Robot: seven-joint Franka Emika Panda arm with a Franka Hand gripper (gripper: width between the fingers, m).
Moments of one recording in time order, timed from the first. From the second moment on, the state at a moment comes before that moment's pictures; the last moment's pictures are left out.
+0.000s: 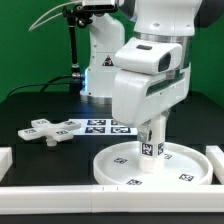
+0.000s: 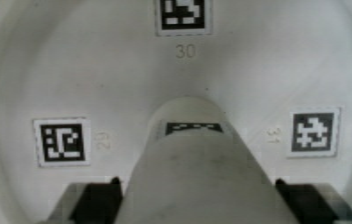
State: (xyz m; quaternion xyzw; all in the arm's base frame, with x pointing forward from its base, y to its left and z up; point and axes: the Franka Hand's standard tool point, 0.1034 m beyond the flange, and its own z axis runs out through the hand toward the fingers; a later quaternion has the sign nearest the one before) arm 0.572 0.044 0.064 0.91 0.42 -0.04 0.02
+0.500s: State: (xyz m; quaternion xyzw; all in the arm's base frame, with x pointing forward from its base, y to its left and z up) arm 0.572 0.044 0.064 0.97 0.25 -0.04 0.02
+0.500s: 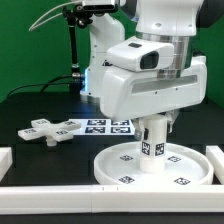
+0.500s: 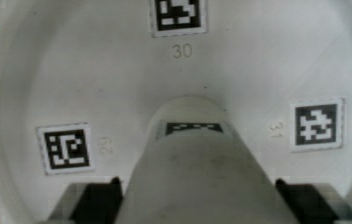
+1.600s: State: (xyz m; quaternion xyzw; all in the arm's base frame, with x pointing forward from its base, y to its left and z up) arm 0.574 0.049 0.064 0.96 -0.28 -0.03 -0.01
